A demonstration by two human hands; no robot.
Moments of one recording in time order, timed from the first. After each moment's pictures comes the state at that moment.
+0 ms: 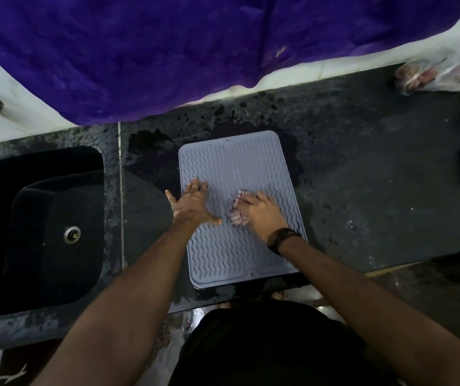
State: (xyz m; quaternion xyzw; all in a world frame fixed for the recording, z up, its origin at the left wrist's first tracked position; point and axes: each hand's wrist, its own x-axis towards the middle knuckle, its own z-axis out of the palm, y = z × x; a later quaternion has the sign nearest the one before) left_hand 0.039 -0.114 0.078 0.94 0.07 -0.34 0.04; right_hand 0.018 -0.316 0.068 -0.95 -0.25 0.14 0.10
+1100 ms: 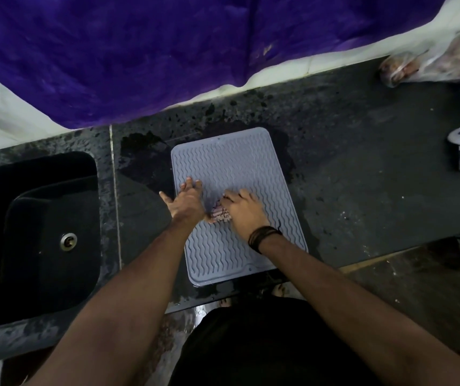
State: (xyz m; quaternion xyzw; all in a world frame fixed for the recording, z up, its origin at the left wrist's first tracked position) left_hand 0.037 -0.126 0.092 0.94 0.10 -0.34 0.02; right_hand 0.003 -0.288 0.081 -0.96 -0.23 0.12 0.11
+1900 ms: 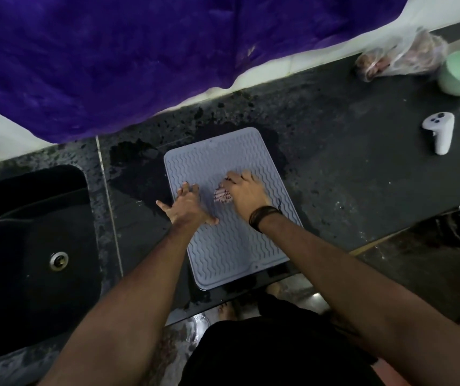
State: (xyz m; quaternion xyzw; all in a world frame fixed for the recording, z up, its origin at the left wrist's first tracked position) left_hand 0.038 -0.116 0.085 0.94 0.09 -0.33 0.07; right_hand 0.035 -0.284 0.094 -0.98 -0.18 0.10 0.08
